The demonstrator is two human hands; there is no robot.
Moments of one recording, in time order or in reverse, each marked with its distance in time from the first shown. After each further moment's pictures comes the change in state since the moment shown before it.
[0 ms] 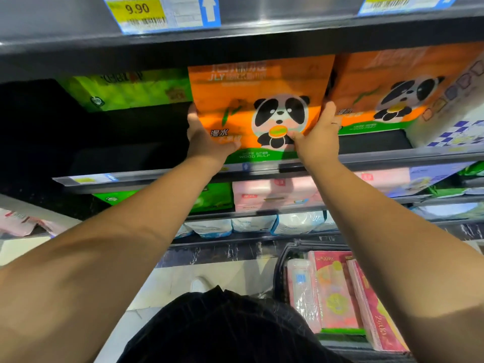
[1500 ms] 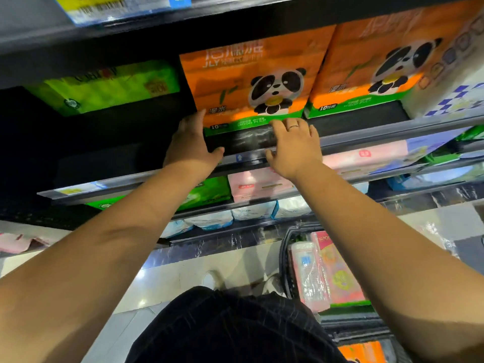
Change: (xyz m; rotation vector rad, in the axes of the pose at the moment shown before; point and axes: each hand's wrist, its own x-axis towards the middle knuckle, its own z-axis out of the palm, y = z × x) left_hand -0.002 -0.009 -0.019 0.638 -0.208 0.225; right_hand -0.038 0.004 0.015 -0.679 -0.323 -0.341
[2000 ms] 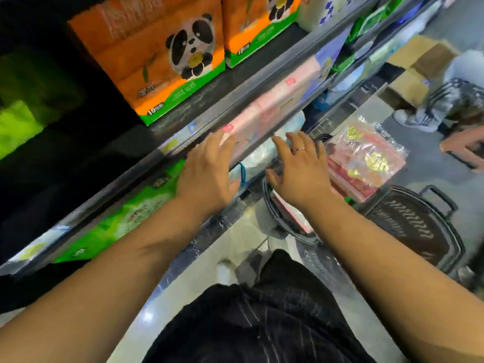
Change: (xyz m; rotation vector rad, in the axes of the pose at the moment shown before) left_hand -0.078 -0.022 0.034 0.235 -0.264 0.898; right_hand -0.189 -0.048 0.026 0.039 0.028 0.533
